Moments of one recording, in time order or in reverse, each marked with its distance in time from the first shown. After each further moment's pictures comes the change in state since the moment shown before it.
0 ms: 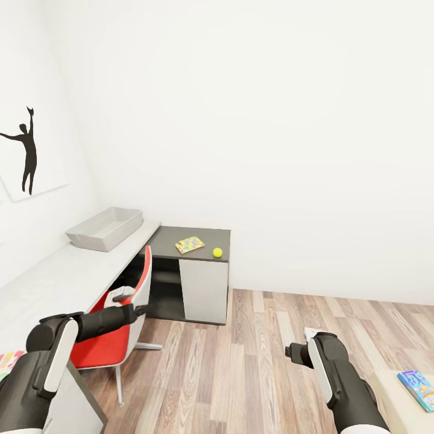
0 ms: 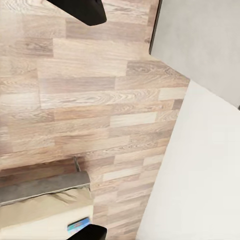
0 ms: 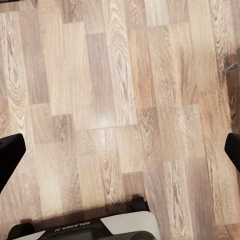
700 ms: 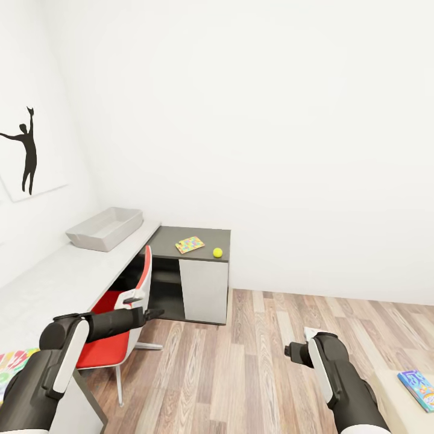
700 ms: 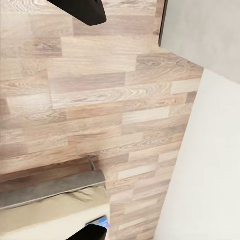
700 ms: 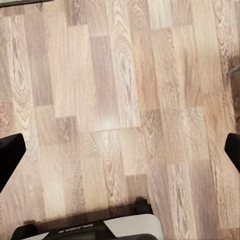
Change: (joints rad) left arm -0.001 -0.001 -0.085 0.007 0.002 0.000 0.008; right arm 0.000 0.000 -0.003 0.000 -0.002 -0.010 0.015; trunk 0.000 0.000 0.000
